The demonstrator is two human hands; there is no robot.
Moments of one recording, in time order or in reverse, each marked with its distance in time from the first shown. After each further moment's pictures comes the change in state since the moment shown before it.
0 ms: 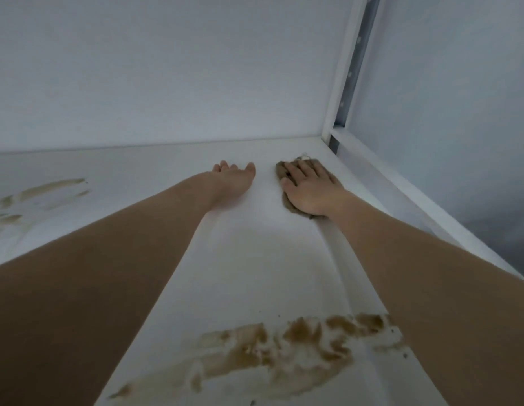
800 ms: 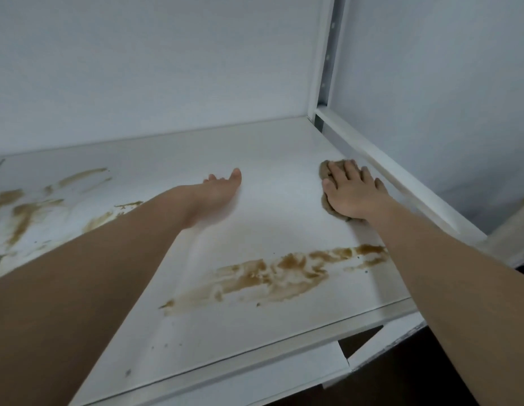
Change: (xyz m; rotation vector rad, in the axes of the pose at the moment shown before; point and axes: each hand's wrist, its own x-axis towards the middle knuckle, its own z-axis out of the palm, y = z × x) left_hand -0.093 -0.031 0.012 -0.240 -0.142 -0.030; right_hand -0.105 0.051 0.000 0.036 -0.006 0.252
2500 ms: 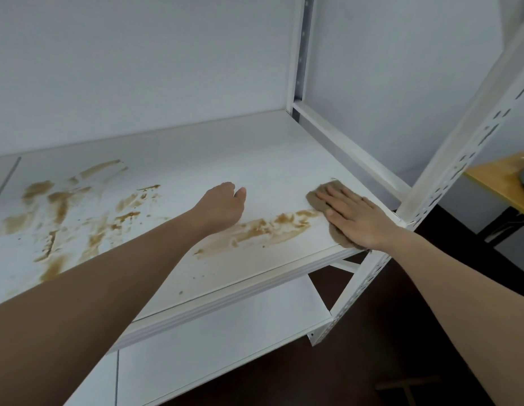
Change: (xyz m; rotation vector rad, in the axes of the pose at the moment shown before) left_hand -0.094 -0.023 0.020 0.171 0.116 0.288; right_hand -0.147 0.038 0.016 0.007 0.001 -0.236
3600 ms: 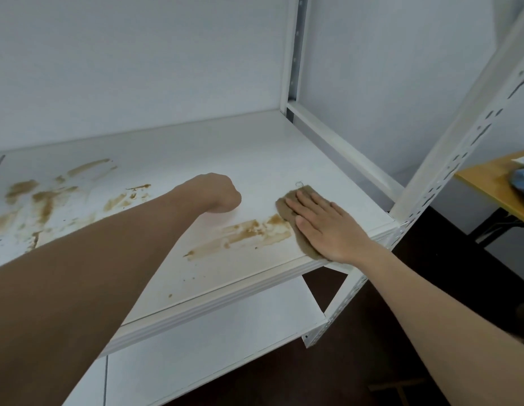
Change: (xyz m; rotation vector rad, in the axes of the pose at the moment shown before) left_hand 0.015 0.023 -0.021 0.502 -0.103 -0.079; right_hand -0.004 -0.042 0.018 -0.027 0.045 -0.070
